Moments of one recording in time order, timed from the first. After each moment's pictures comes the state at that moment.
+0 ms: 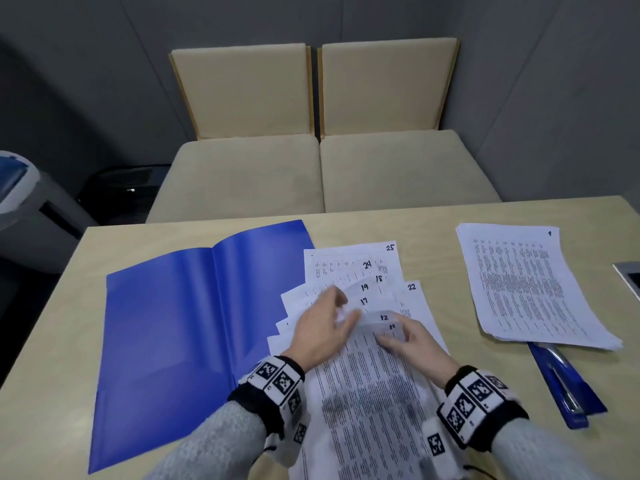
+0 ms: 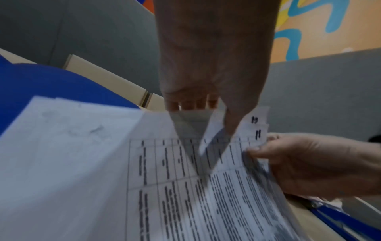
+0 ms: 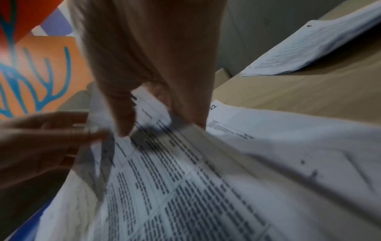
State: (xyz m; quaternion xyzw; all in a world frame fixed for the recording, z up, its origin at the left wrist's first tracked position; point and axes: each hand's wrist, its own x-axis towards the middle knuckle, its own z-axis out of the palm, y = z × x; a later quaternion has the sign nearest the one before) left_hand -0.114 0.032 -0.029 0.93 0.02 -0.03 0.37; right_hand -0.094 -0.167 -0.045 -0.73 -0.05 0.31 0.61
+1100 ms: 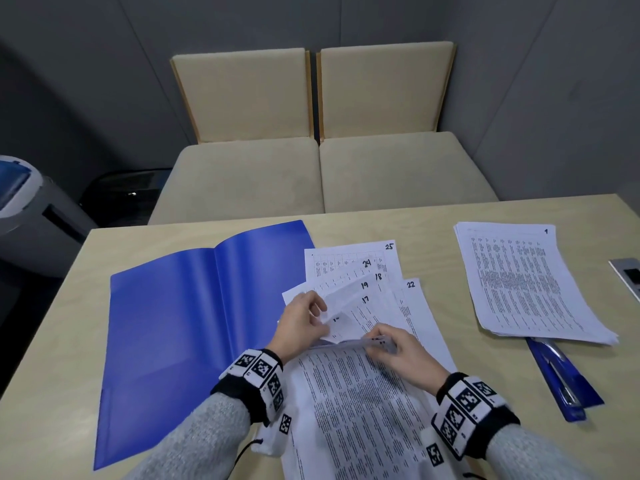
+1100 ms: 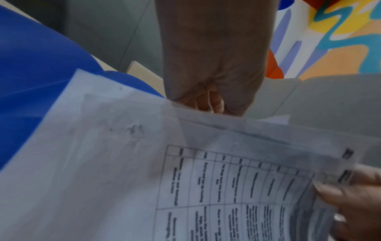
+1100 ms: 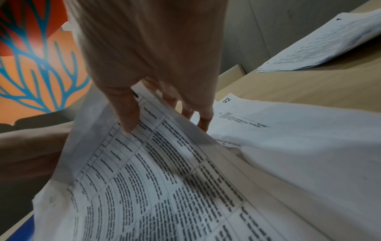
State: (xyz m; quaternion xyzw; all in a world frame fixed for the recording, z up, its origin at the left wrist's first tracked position) left_hand -0.118 0.069 -0.047 0.88 0.10 -0.11 0.45; right_hand -0.114 -0.158 -0.041 -0.81 -0.15 0.29 0.49
